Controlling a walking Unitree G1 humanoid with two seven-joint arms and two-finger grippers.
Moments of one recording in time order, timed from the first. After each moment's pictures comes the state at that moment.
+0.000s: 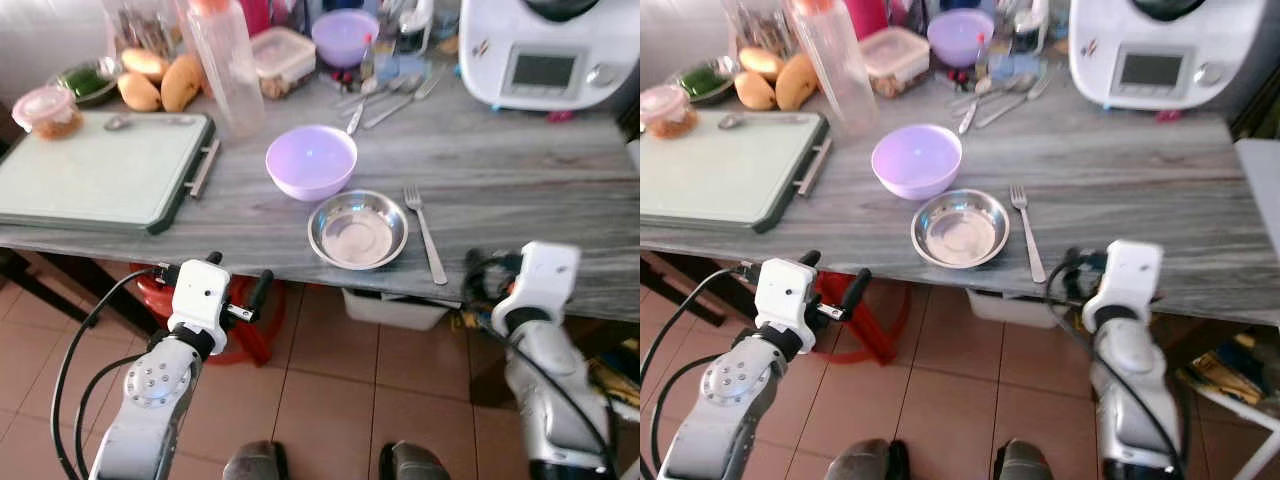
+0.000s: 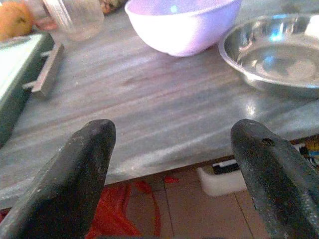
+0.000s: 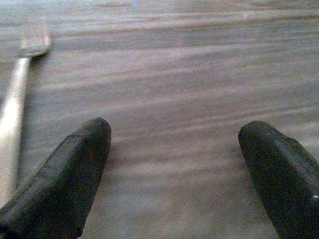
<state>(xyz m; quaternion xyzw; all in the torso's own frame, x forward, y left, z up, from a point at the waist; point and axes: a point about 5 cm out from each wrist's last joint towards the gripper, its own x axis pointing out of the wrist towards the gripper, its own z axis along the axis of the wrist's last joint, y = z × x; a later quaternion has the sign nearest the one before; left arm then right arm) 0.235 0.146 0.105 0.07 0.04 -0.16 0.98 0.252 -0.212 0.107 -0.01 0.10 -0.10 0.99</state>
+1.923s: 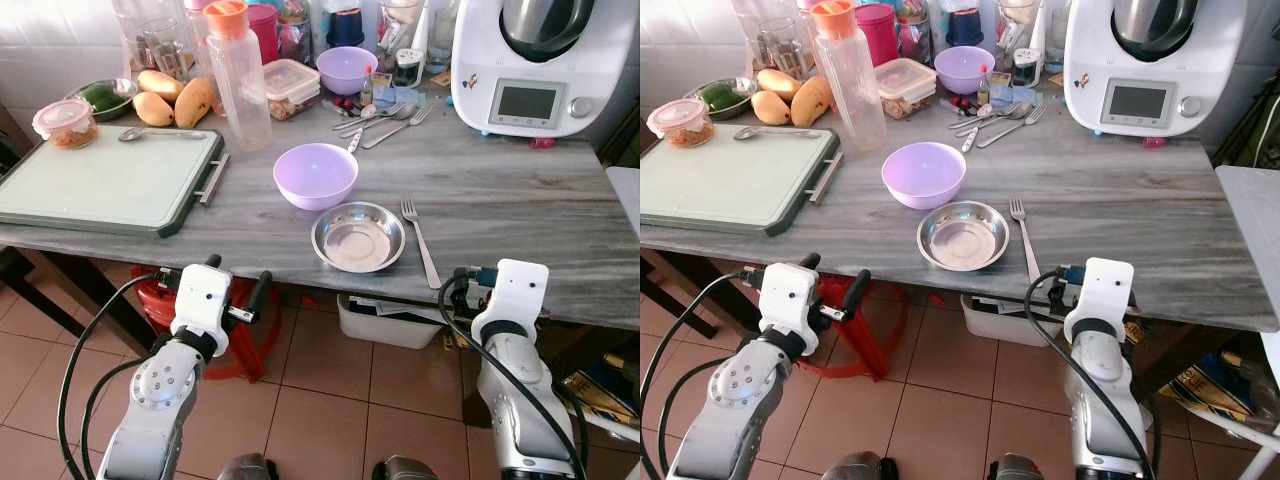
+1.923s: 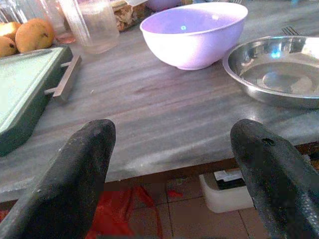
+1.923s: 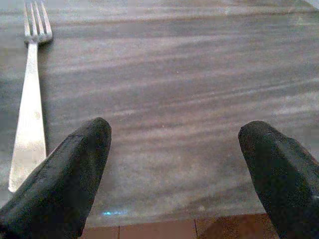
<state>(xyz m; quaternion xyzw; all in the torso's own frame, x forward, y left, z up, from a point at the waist) 0.235 0.146 0.097 0.07 0.04 -0.15 0.99 0.247 -0.197 0.088 -0.02 0.14 -0.15 0.98</state>
